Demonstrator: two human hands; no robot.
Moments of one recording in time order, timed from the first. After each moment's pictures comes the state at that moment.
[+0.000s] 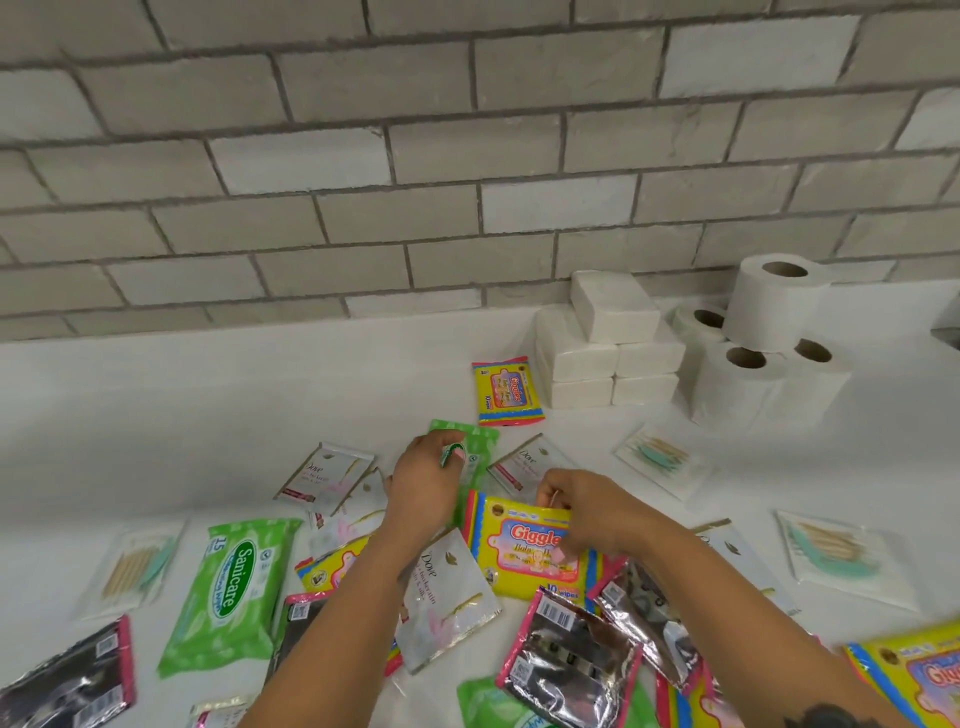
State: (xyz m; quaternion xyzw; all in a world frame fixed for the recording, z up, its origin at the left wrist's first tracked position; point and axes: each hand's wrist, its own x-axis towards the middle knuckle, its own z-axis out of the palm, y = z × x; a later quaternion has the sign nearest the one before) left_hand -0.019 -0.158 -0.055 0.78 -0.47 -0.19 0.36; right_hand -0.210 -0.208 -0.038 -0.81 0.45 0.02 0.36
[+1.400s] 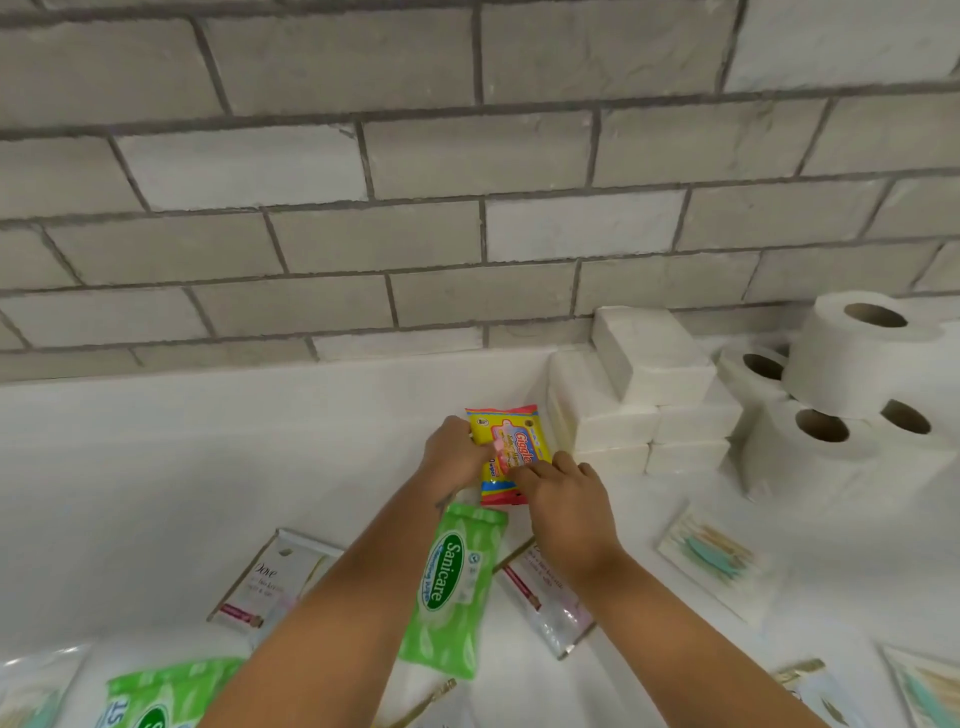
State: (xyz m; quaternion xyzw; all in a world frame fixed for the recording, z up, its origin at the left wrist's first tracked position) left_hand 0.023 -0.334 -0.071 0.77 -0.45 -0.33 0.31; right_hand -0.129 -0.309 -0.082 -0.88 0.43 -0.19 -0.10
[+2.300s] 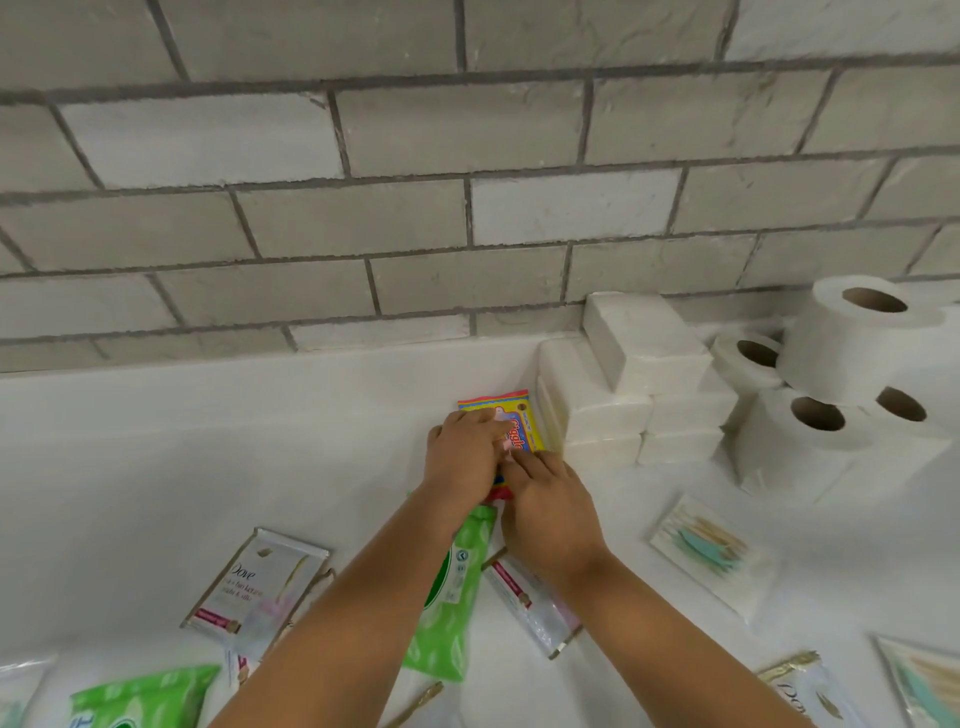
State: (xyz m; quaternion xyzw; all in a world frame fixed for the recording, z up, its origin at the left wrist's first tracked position) left_hand 0.004 -0.335 -0.086 0.74 -0.65 -0.07 0.15; right_hand -0.122 -0.309 -0.100 -0.87 0.44 -0.23 -0.02
